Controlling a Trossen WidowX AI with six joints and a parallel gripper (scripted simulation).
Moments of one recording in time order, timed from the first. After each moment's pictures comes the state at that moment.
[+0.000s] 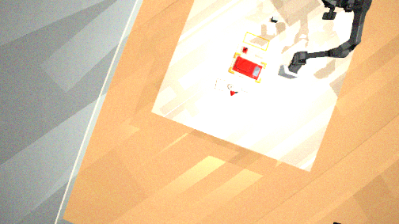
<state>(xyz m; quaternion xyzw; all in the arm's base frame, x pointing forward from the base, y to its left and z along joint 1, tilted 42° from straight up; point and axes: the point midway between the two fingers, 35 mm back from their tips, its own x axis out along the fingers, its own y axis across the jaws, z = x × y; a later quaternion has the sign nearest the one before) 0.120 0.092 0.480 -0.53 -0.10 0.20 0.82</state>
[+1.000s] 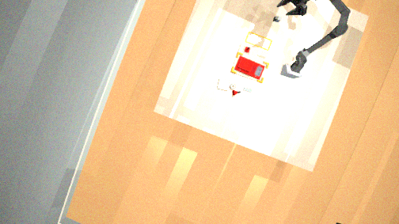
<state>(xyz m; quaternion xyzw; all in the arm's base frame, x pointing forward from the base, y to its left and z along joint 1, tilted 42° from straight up) 0.256 -0.020 0.359 -0.12 0.28 0.26 0.92</state>
